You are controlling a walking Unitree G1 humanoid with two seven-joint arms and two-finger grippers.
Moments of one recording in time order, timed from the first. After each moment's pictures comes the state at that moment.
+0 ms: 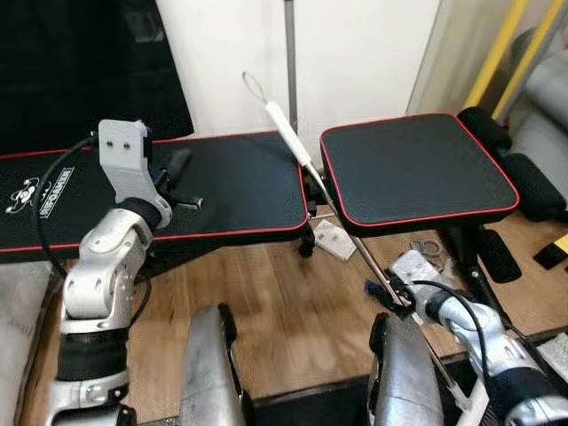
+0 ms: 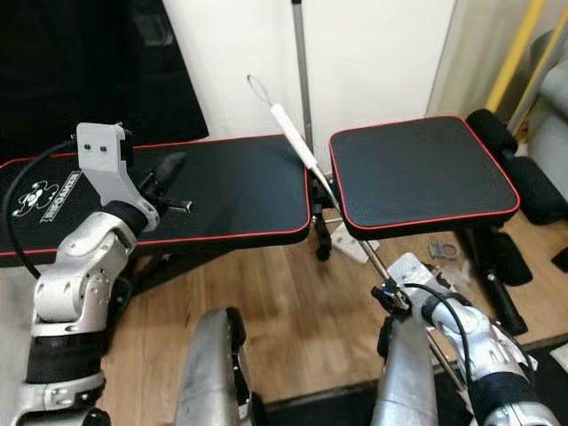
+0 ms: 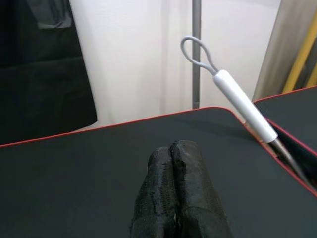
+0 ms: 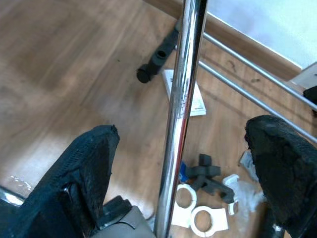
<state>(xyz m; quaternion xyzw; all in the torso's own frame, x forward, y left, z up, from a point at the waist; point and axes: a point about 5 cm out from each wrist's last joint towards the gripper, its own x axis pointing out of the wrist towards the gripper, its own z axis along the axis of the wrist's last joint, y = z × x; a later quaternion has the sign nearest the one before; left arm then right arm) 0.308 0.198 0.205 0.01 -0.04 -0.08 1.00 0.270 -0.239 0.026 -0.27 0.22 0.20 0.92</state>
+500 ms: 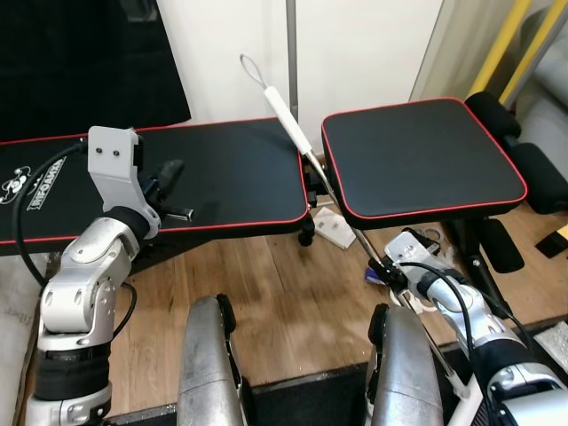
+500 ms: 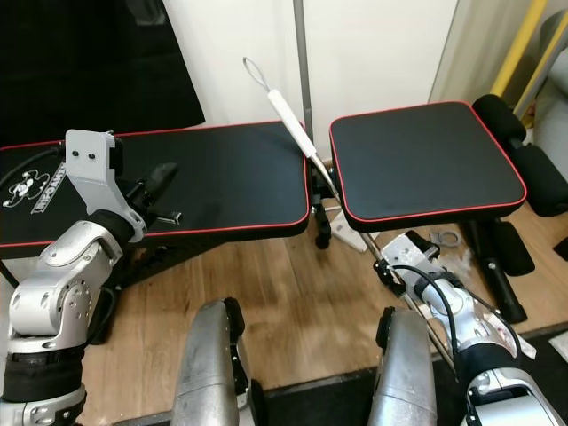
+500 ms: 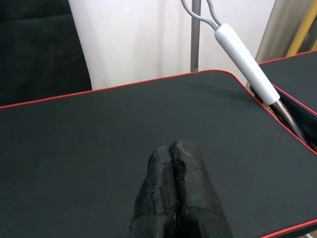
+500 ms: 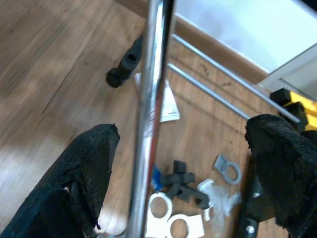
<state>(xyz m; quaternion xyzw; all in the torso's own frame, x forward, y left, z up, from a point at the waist) 0.291 0.200 0.202 0.01 -0.02 -0.09 1.00 0.293 -0.233 0.035 -0.31 0.16 0.14 0.93</state>
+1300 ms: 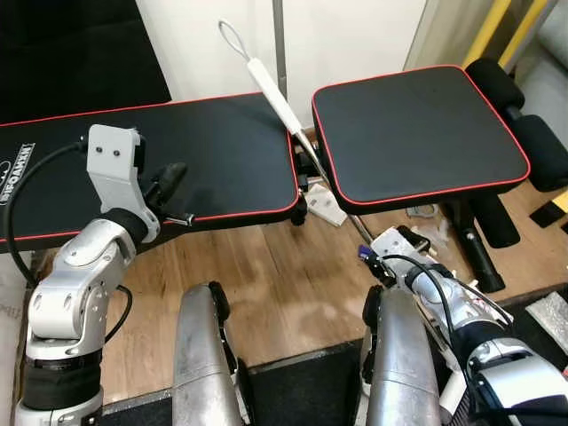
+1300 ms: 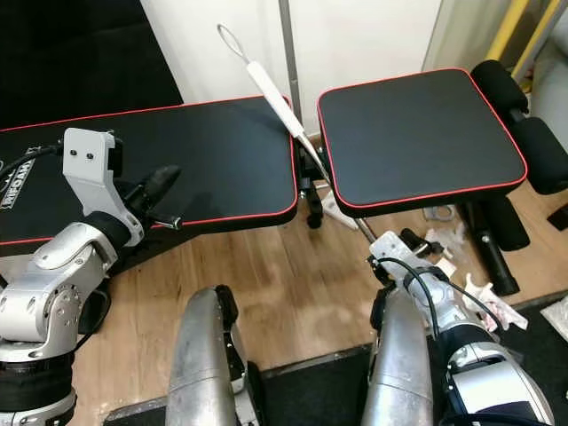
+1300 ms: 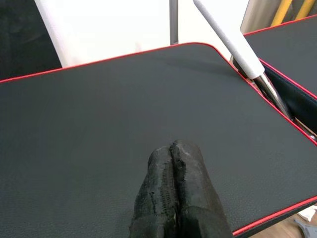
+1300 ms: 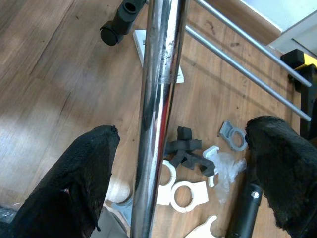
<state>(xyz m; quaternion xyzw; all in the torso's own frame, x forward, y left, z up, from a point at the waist) 0.282 0.199 0.209 0.02 -0.01 -0.11 0.99 0.308 -0.224 0.029 -0.33 0.19 0.11 0.92</state>
